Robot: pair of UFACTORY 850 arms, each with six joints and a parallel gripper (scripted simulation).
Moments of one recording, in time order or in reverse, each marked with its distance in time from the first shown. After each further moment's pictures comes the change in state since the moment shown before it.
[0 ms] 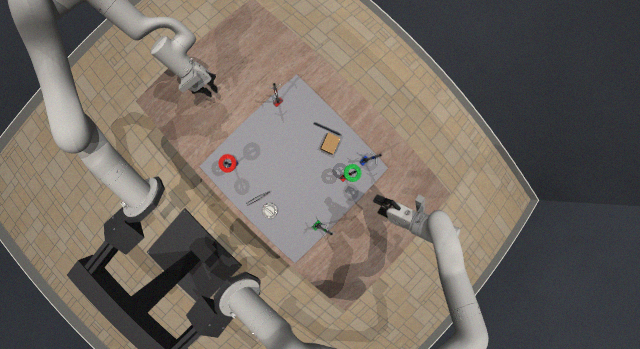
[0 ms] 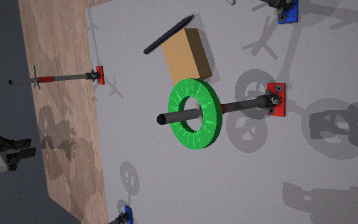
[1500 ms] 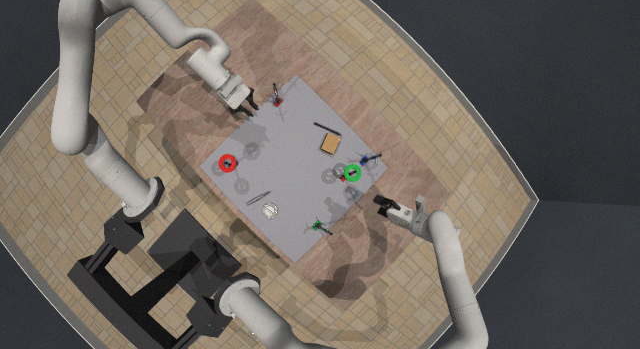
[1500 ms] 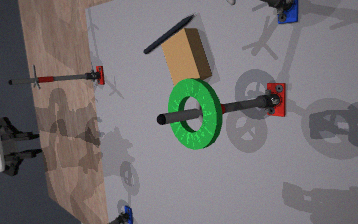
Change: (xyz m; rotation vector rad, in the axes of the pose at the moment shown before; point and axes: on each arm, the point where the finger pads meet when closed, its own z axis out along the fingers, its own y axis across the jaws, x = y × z) left arm 0.156 -0.126 0.079 0.045 0.429 -0.546; right arm 0.000 0.000 0.000 0.000 0.000 0.000
